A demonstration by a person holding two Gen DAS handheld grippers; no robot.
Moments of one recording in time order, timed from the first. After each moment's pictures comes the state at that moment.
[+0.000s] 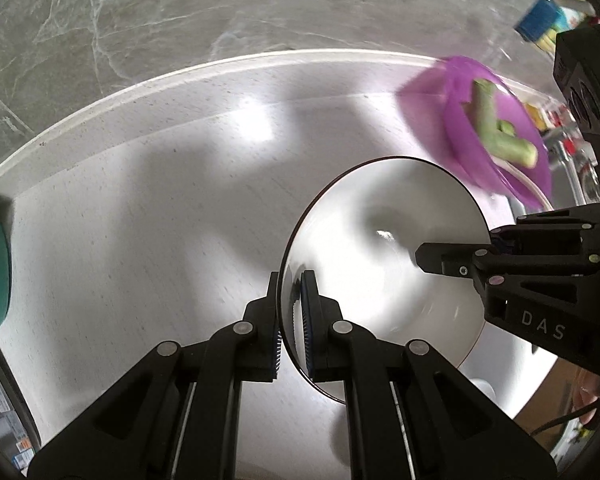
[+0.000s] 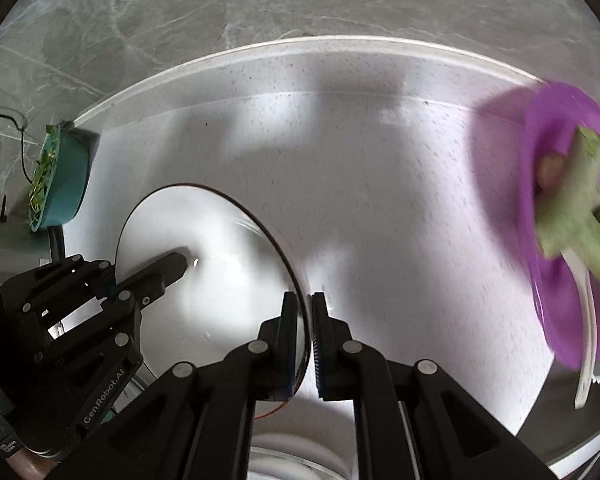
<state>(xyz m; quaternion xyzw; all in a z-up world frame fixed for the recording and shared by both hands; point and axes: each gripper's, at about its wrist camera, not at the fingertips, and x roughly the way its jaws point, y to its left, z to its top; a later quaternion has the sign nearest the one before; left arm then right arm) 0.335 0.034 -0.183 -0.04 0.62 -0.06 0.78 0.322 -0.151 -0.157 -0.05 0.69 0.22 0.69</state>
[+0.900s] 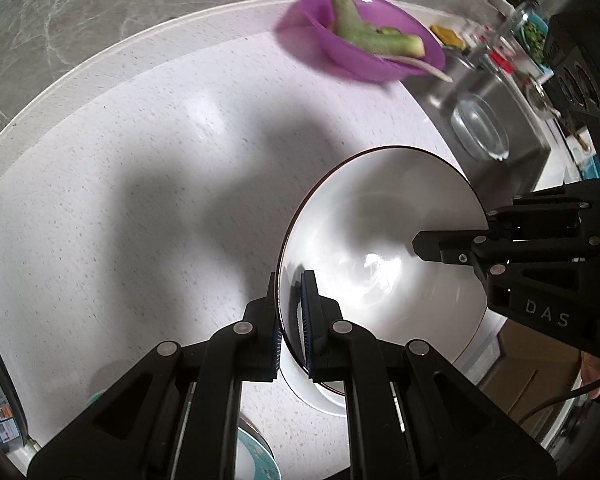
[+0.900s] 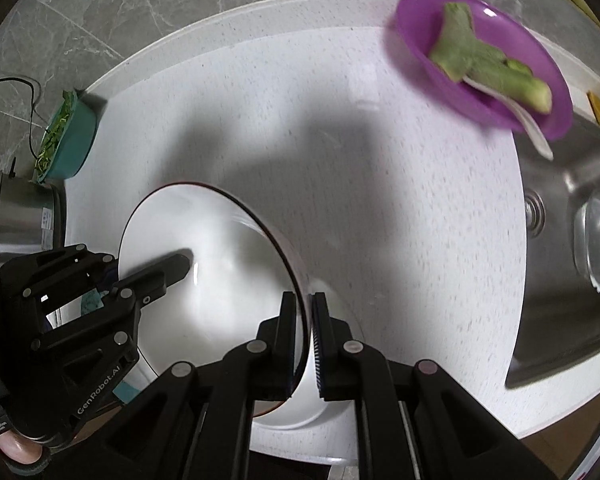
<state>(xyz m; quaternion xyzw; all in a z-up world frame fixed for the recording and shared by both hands) 0.184 -0.060 -0.162 0.01 0.62 -0.16 0.77 0.192 -0.229 -0.126 -0.03 0.69 0.18 0.70</state>
